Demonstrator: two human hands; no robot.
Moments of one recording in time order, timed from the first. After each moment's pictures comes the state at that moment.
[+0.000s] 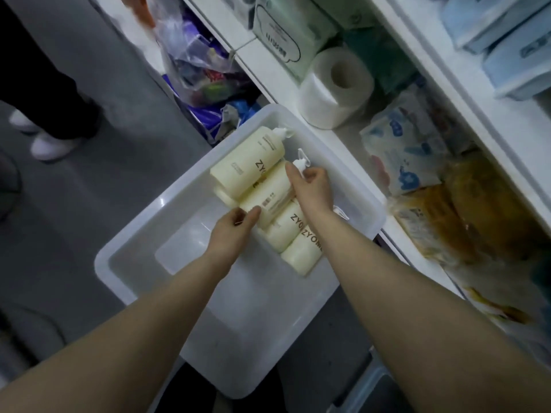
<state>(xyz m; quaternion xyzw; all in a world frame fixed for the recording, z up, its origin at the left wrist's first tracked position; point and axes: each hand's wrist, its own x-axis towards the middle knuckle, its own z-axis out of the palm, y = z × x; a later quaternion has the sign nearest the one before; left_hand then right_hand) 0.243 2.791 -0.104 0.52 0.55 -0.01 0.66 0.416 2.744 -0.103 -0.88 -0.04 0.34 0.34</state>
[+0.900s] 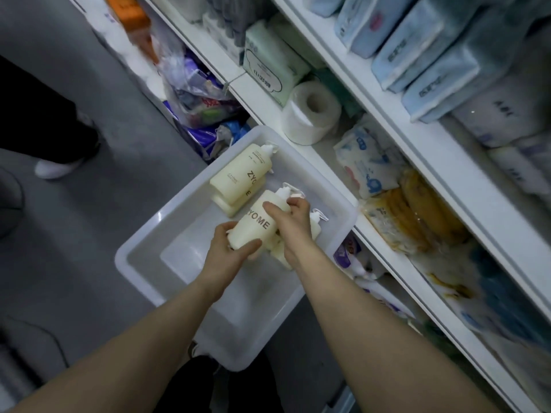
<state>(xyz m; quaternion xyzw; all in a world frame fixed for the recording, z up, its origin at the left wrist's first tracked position) 0.206 2.757 -0.049 0.51 0.50 0.03 0.70 0.350 2.708 -0.040 -0.74 0.09 0.43 0.51</state>
